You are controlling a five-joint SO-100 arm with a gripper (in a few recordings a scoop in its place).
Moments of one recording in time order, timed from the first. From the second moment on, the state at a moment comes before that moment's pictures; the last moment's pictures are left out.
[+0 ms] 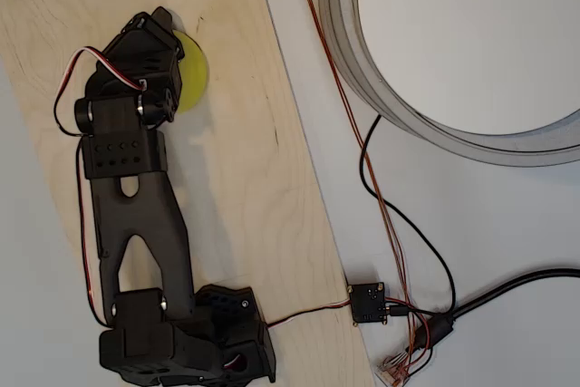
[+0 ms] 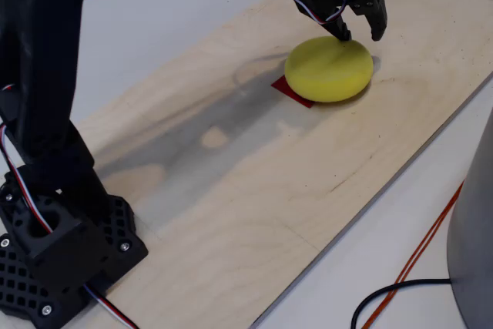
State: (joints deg) arm 97.4 56.6 69.1 58.5 52.9
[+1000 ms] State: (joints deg) arm 96.6 60.1 71.9 59.2 51.8
